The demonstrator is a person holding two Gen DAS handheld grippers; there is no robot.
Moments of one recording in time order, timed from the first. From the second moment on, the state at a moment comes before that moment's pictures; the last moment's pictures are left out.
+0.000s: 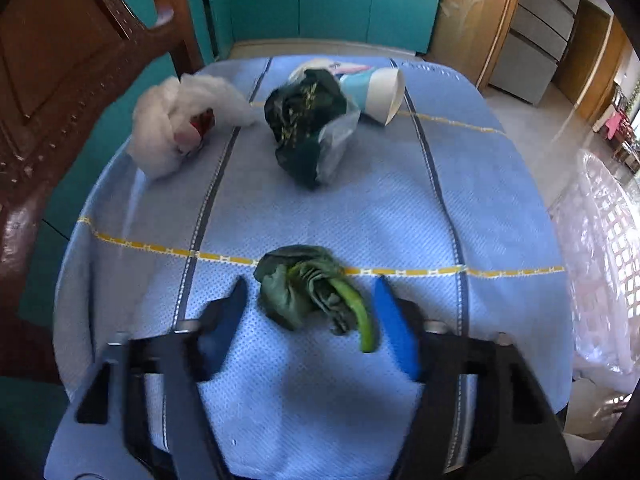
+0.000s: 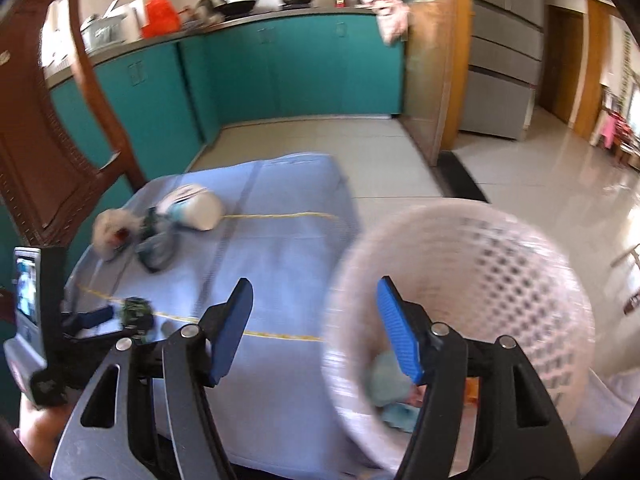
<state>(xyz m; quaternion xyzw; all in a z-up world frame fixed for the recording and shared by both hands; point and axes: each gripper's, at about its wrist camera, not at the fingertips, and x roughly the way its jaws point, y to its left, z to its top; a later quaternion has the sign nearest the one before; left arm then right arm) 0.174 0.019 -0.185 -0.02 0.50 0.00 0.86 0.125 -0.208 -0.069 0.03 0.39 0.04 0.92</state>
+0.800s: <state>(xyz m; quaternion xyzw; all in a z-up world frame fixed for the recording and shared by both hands) 0.118 0.080 -0.149 0.01 0.45 0.00 0.89 0.242 -0.031 -0.132 0.04 0.46 0.18 0.87</state>
